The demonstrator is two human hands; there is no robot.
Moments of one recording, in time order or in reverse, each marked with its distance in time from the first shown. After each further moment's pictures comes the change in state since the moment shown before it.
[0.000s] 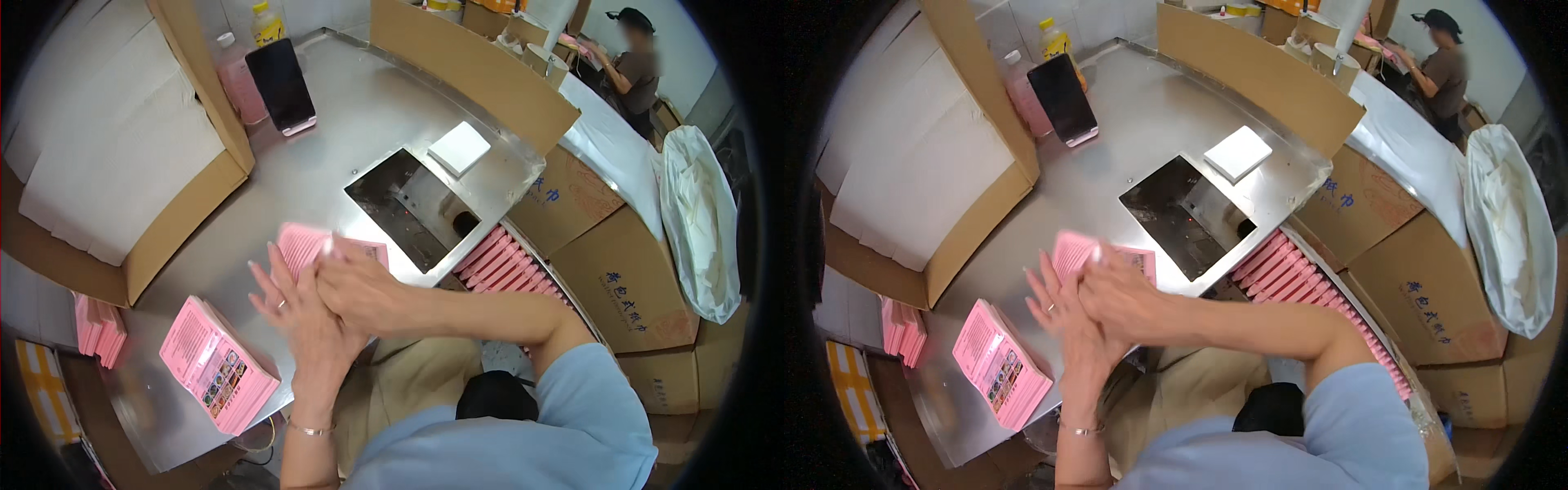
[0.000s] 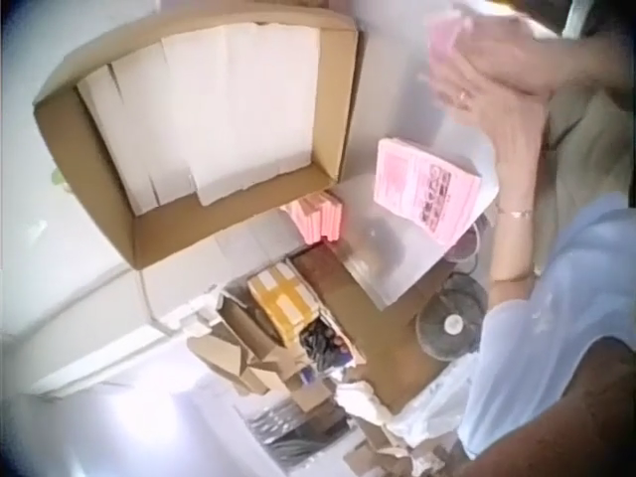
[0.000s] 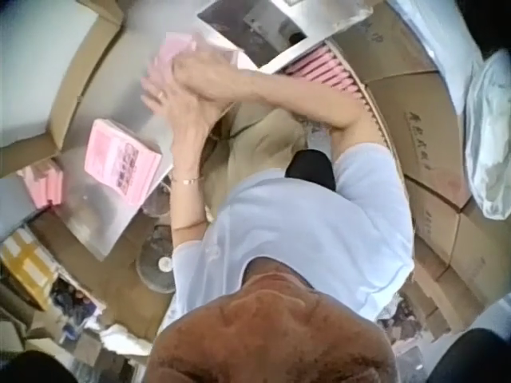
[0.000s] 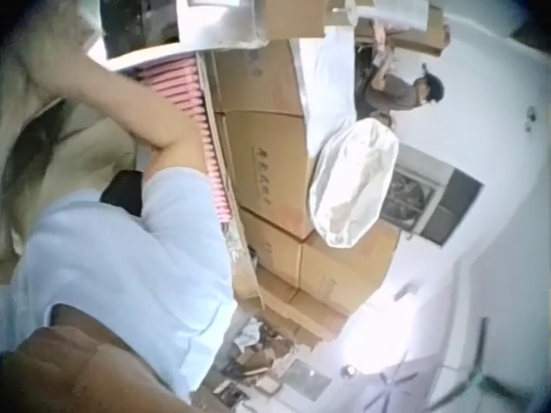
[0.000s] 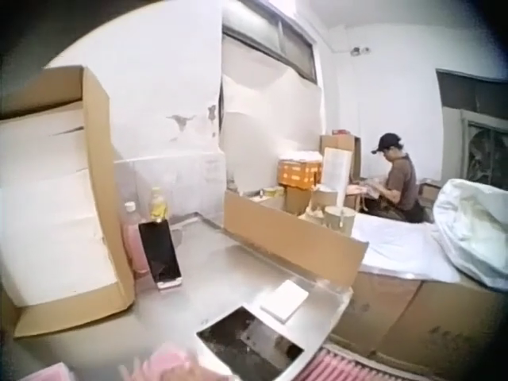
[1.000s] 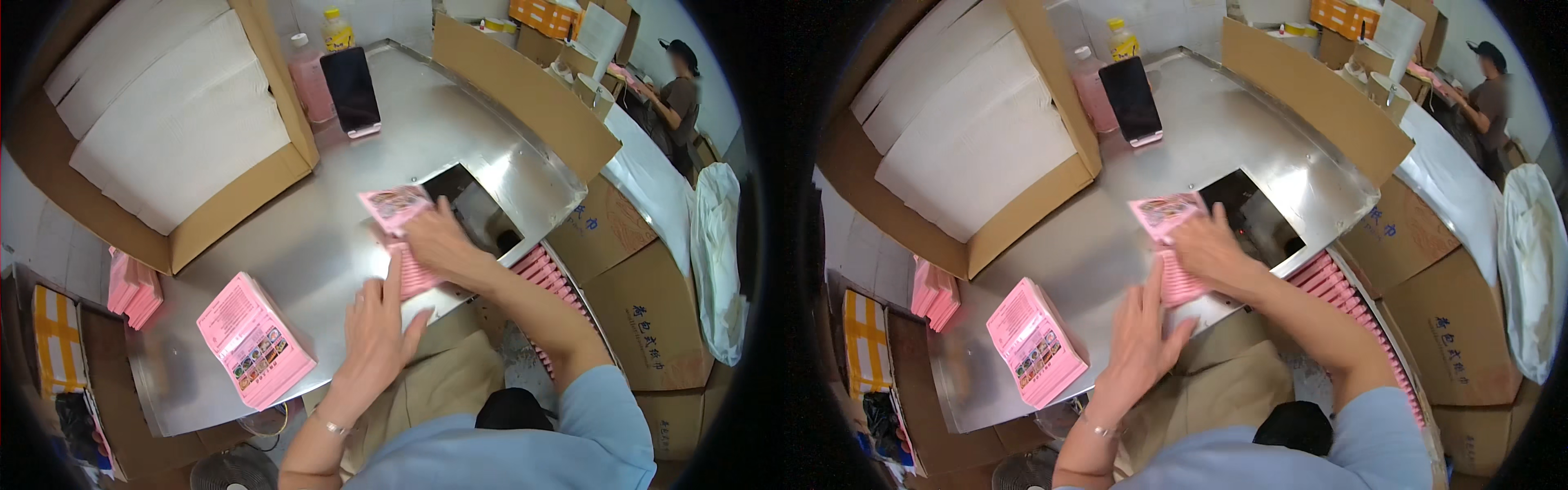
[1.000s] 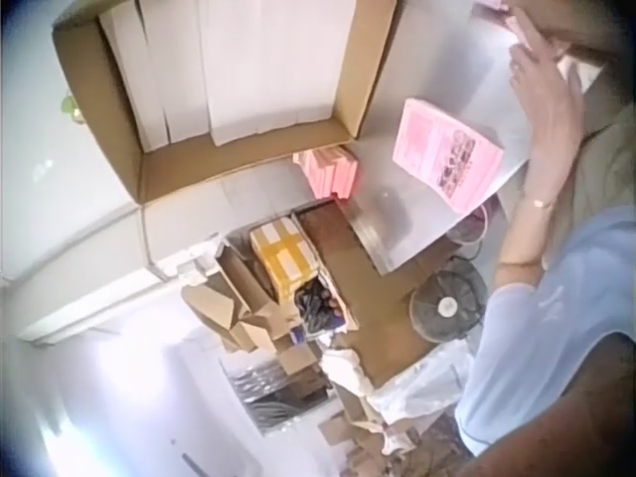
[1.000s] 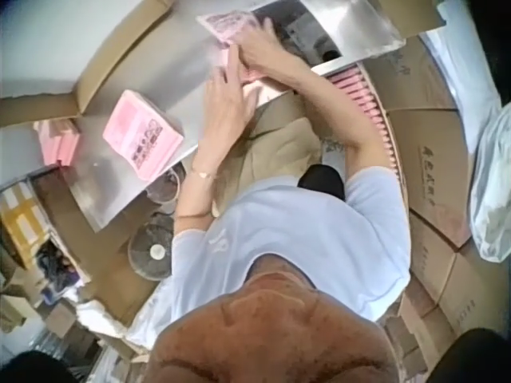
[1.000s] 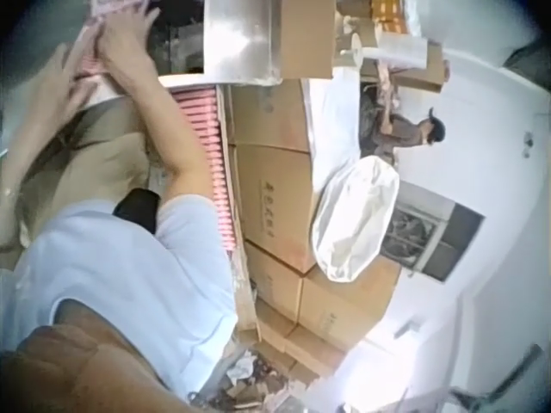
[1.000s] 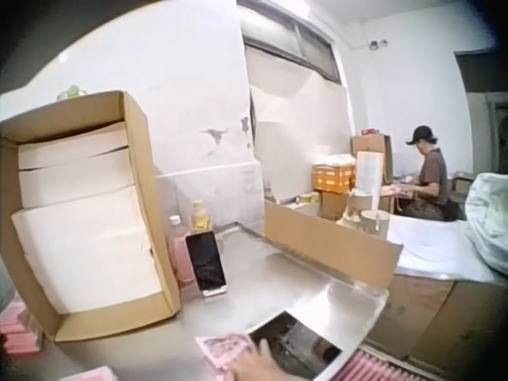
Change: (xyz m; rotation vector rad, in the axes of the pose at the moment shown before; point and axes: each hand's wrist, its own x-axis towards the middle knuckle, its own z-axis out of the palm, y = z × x) left_hand -0.002 0.015 -0.019 -0.298 -0.190 0.067; right_hand -0.009 0.069 0.049 0.131 0.080 0.233
